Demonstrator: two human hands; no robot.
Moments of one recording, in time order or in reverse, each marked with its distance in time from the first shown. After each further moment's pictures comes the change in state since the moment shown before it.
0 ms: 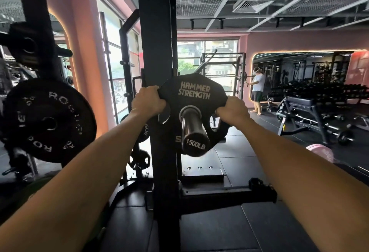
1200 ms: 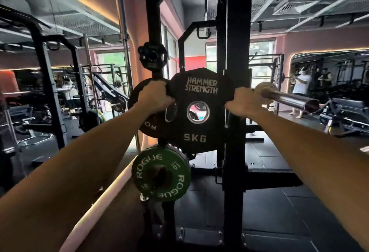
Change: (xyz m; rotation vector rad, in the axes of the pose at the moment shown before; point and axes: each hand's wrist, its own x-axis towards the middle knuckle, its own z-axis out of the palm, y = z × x) left_hand -0.203 -0.251 -0.348 0.148 0.000 0.044; right_hand -0.309 -0.311 0.044 -0.151 -0.079 -0.277
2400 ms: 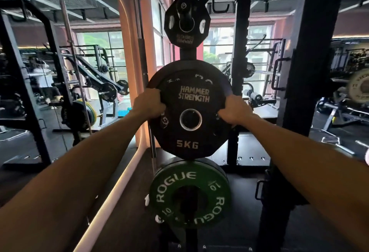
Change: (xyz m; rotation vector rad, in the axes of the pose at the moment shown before) left_hand 0.217 -0.366 0.165 -0.008 -0.153 -0.015; right_hand 0.224 -0.179 0.326 -0.063 -0.131 0.048
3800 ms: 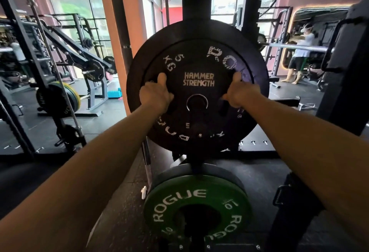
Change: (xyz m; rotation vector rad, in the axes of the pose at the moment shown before) left_hand 0.176 -0.061 0.171 0.256 -0.053 -0.101; right_hand 0.212 0.025 0.133 -0.533 -0.230 0.156
